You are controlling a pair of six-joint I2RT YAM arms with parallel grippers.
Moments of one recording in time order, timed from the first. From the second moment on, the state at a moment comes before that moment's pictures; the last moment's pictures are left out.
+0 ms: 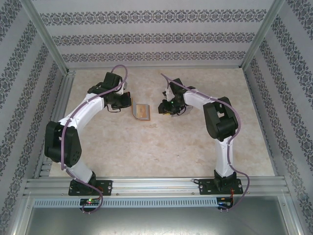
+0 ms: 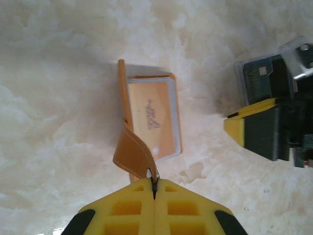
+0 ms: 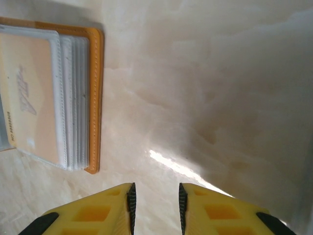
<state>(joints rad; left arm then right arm) -0.26 1.65 1.34 -0.70 0.28 -0.41 0.40 2.13 1.52 -0.60 -0.53 0.34</state>
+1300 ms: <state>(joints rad) -0.47 1.97 1.48 -0.64 0.45 -0.54 0.30 2.01 1.32 -0.16 -0.70 0.63</state>
